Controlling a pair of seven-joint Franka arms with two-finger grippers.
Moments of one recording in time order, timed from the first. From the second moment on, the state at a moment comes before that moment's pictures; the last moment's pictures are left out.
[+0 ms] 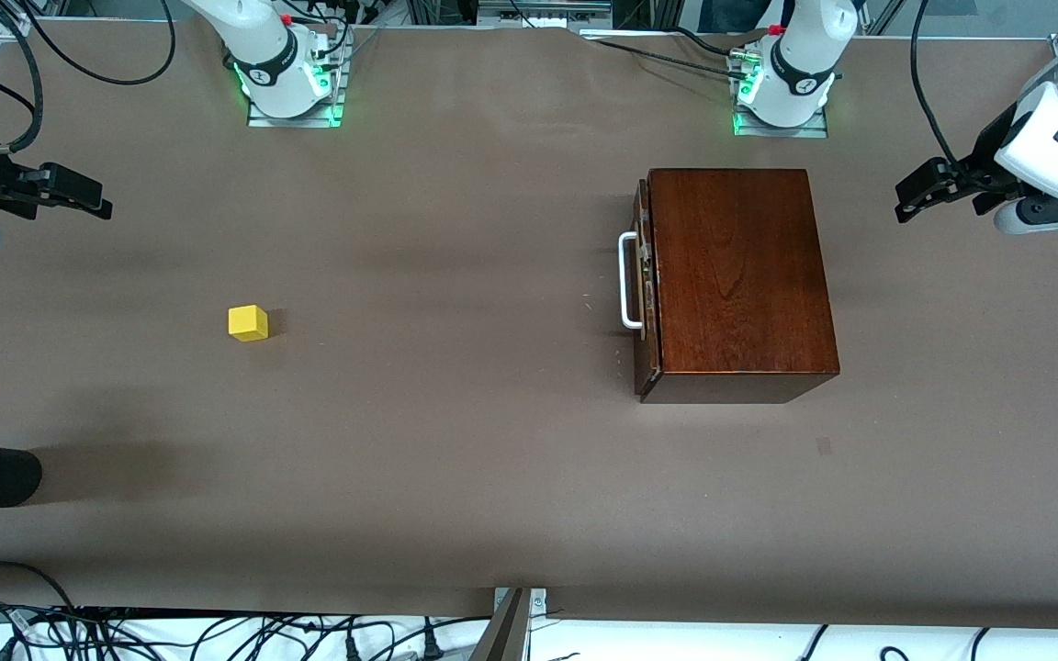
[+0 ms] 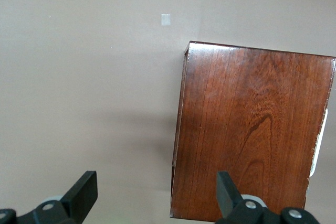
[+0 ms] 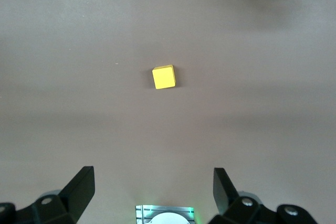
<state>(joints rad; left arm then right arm) -0.11 -0.08 0.03 -1.72 0.01 1.58 -0.21 0.17 0.03 -0.21 -1.59 0.04 1.48 -0.04</state>
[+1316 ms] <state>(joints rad) -0.11 -0.08 0.02 -1.72 0.01 1.57 -0.21 0.17 -0.04 -0.21 -1.70 0.04 1.59 -0.04</state>
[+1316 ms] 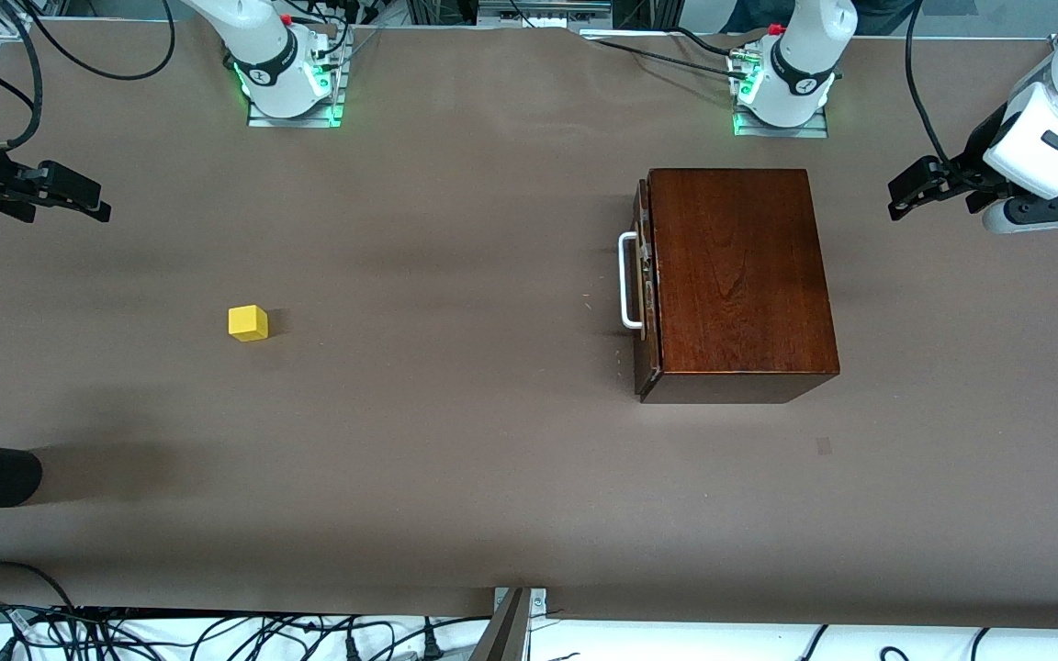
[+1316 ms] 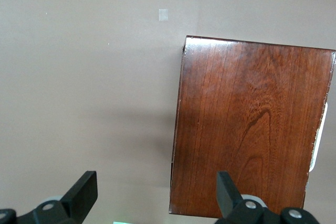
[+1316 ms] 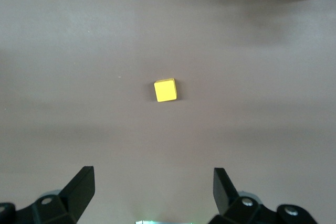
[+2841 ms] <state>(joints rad) -0.05 -0.07 -0.15 -1.69 0.01 1.57 -0.25 0.09 -0.10 -0.15 -1.76 0.03 1.60 -0.13</state>
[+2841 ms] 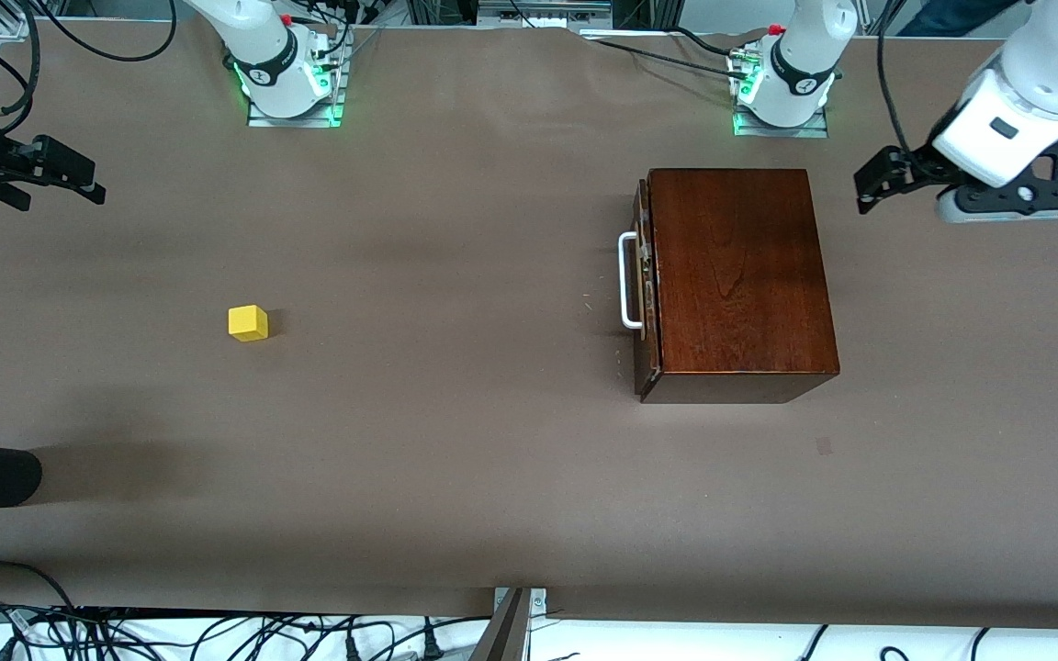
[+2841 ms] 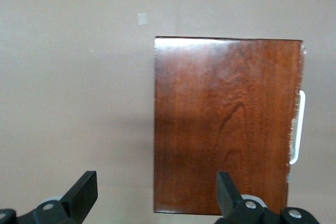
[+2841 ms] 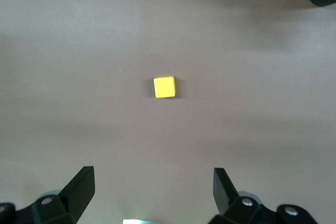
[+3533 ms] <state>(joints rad) -0.09 0.13 -0.52 -1.61 0.05 1.58 -0.75 0.08 -0.10 -0.15 -1.72 0.02 1.58 -0.14</state>
